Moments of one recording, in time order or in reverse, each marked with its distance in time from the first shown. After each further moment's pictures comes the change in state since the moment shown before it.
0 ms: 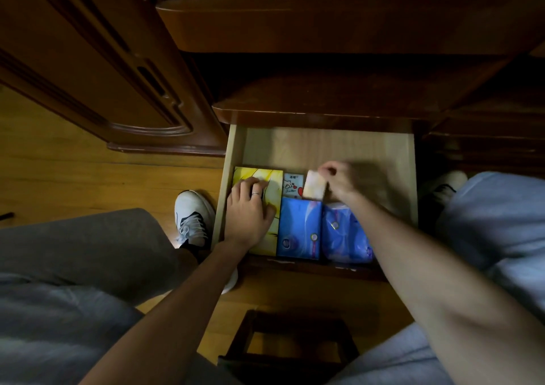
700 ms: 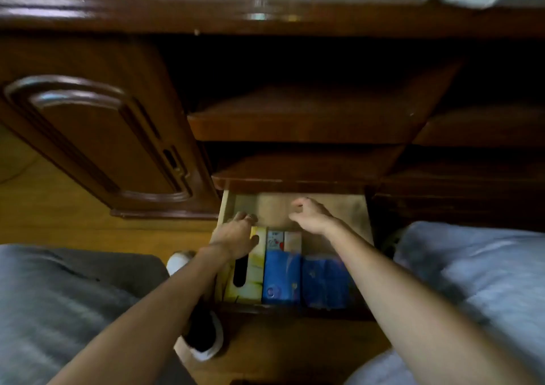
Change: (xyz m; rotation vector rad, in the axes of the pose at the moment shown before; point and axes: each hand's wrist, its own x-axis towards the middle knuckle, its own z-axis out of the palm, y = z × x) left_hand 0.045 0.038 -0.103 0.167 -0.391 0.016; right_hand -0.081 -0.121 -0.069 -0.313 -0.212 -0.096
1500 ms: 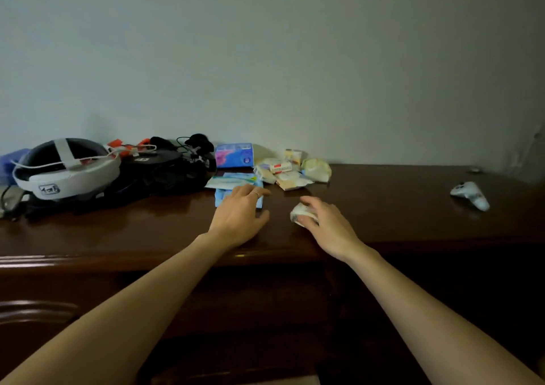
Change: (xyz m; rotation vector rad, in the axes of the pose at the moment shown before) left_hand 0.022 0.171 -0.380 -0.066 0.922 0.525; right_hand -0.111 -0.149 -0.340 -0.192 0.782 -0.442
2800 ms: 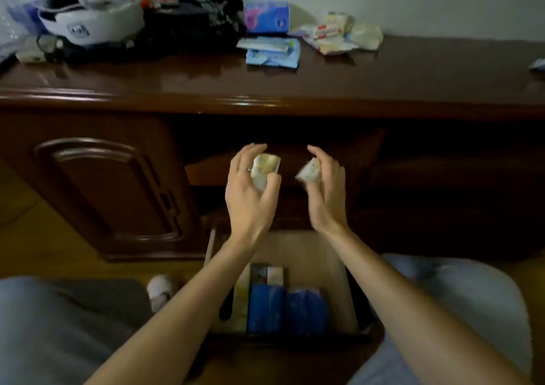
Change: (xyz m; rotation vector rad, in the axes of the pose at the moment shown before) left_hand -0.253 0.055 0.039 -0.573 0.402 -0.441; right_hand -0.191 -0.009 0.162 0.418 0.273 -0.042
